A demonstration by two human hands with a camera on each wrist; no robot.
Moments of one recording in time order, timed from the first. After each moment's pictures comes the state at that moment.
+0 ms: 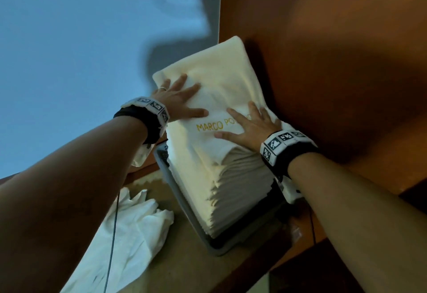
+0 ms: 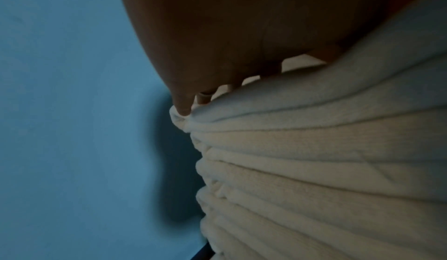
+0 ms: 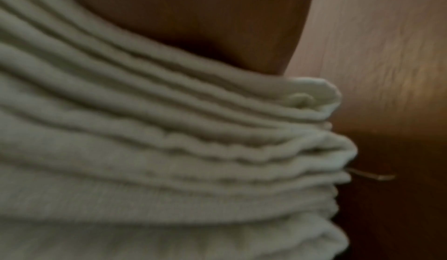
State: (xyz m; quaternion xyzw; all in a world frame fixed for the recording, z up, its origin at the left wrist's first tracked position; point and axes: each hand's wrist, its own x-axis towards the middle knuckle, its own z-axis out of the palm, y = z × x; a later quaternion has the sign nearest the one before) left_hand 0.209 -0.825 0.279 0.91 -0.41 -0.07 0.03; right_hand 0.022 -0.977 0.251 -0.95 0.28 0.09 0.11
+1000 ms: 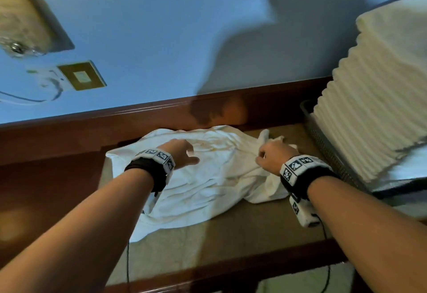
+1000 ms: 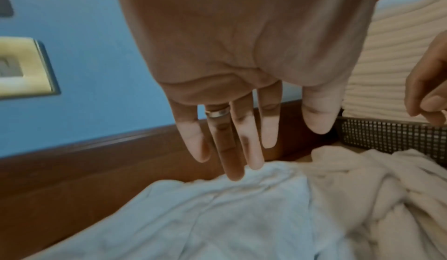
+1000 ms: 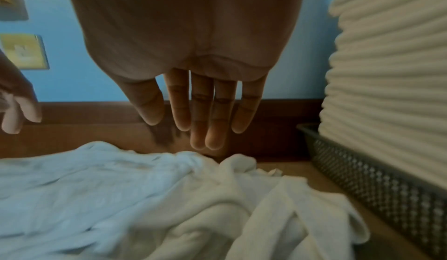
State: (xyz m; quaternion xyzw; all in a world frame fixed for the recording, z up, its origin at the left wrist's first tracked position) left_hand 0.177 -0.284 0.132 0.96 -0.18 -0.23 0.05; right_hand 0.091 -0.556 0.122 -0.97 0.10 0.18 0.10
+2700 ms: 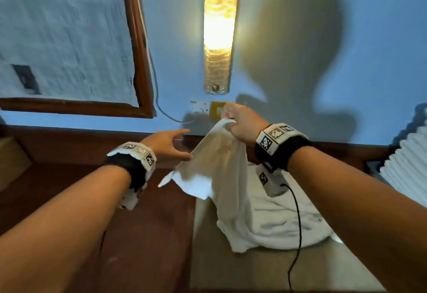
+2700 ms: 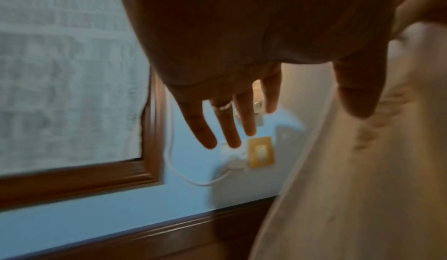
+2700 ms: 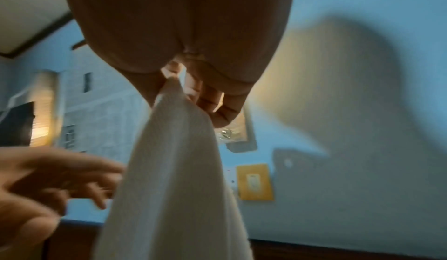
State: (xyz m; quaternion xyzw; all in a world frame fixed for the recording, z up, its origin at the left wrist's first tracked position) left_hand 0.138 0.153 0.269 0.96 -0.15 -0.07 0.23; right_hand 0.124 -0.100 0.326 -0.94 -0.20 -0.07 0.26
